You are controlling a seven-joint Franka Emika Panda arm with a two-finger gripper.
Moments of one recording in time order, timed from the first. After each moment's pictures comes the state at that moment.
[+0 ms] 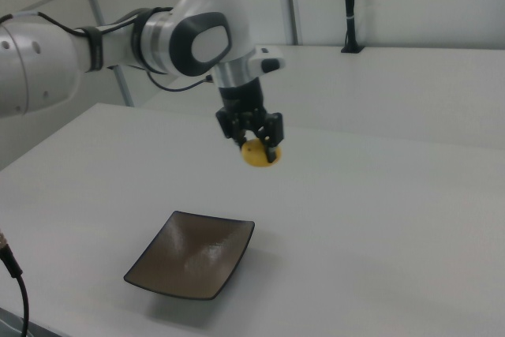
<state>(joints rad) 0.02 0.19 -0.14 -1.64 -0.05 1.88 -0.12</state>
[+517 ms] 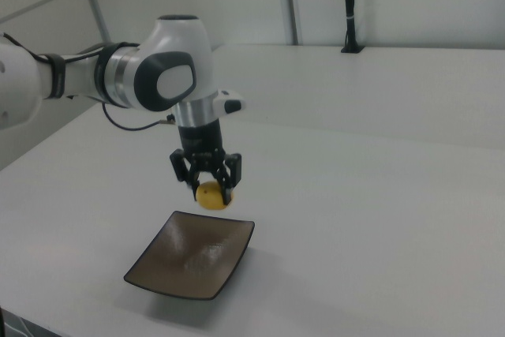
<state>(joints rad) 0.07 0.02 -0.11 -1.95 -0.05 1.87 -0.27</state>
